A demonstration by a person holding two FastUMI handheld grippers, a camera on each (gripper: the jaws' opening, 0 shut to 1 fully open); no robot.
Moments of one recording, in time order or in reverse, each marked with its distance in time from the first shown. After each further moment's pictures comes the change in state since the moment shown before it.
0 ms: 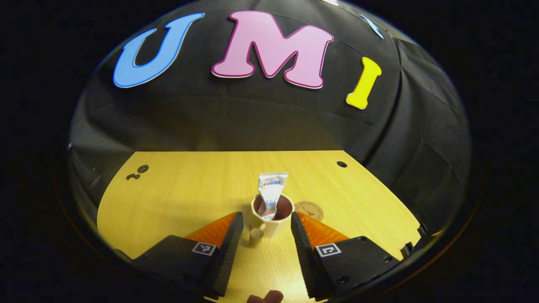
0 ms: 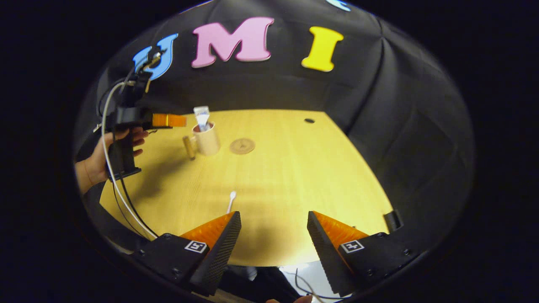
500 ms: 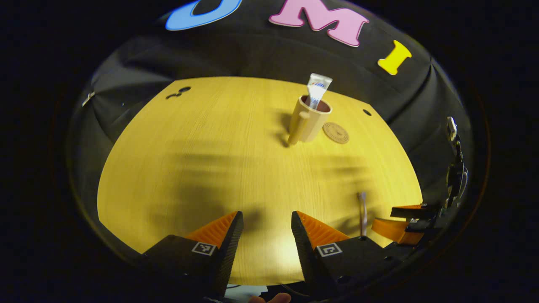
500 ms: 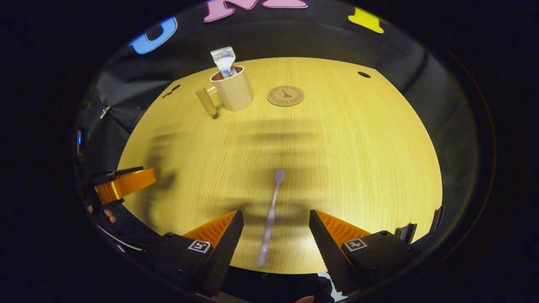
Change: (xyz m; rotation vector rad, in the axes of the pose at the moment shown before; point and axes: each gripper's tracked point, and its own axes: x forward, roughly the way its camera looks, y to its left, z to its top) left arm -0.096 0.050 -0.169 -0.190 0.408 0.158; right arm 0.096 0.079 -0.033 -0.033 0.337 0.158
